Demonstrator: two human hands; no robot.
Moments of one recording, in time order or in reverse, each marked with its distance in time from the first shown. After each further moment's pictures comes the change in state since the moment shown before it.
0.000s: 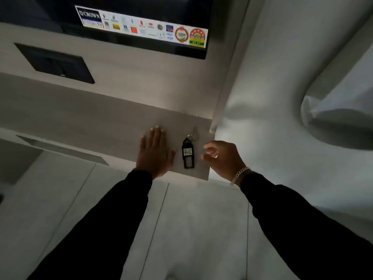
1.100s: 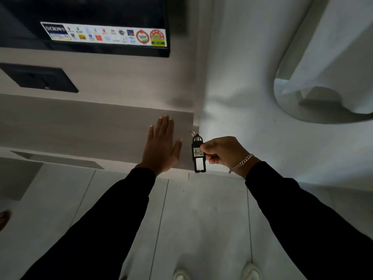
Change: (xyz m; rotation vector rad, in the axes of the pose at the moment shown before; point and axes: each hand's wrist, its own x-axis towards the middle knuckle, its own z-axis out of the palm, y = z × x) left_hand -0.016 0.068 -0.040 -0.128 0.085 0.235; right_hand -0.025 0.007 -0.050 0.742 -0.141 0.504
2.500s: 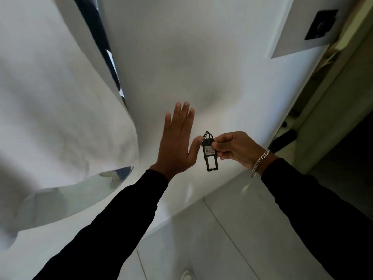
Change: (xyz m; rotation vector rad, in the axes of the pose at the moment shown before) left_hand 0.148 0.760 0.125 -0.312 0.259 1.022; right_hand -0.281 -0.009 -0.690 0.147 0.575 -0.251
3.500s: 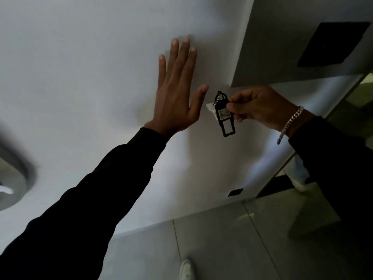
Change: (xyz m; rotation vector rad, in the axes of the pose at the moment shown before) left_hand 0.317 0.092 0.180 0.213 0.332 -0.087; right_hand 0.196 -0.103 -0.352 -0.245 -0.291 -0.332
